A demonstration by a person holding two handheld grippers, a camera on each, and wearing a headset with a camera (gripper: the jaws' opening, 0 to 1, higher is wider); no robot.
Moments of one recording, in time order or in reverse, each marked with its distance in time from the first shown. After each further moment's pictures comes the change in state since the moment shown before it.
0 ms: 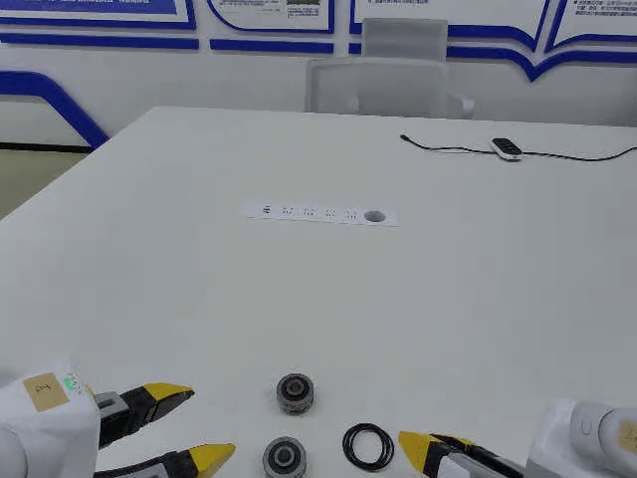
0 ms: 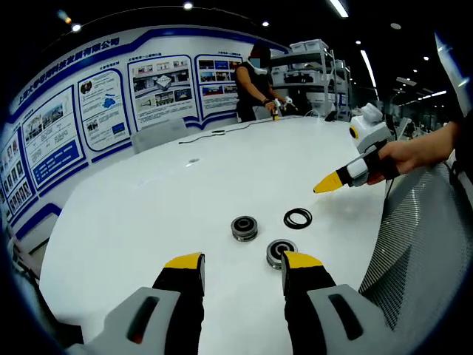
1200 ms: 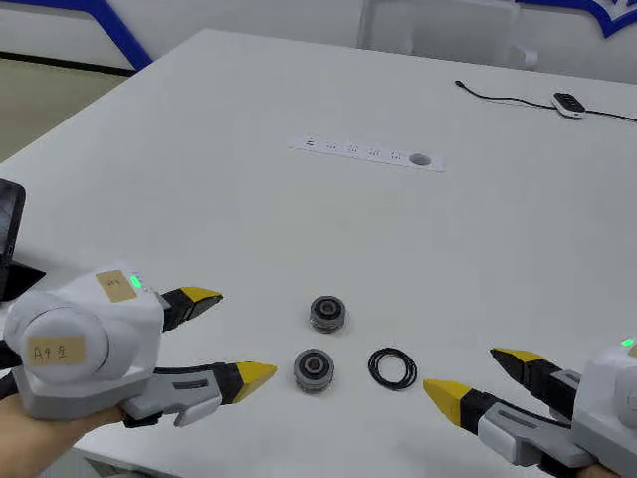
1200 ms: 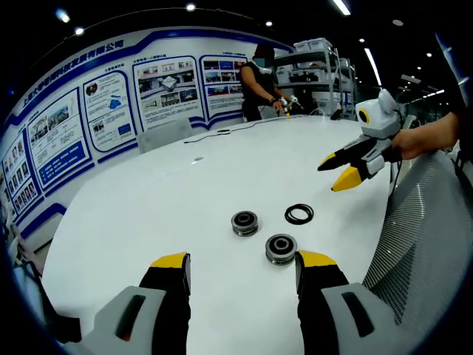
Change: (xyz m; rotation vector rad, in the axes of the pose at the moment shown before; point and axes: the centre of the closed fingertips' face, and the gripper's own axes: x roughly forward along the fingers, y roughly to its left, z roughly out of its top) left arm -0.001 -0.008 -0.006 0.006 -0.004 0.031; right arm -0.014 0.011 0.003 -0.464 0.026 0.059
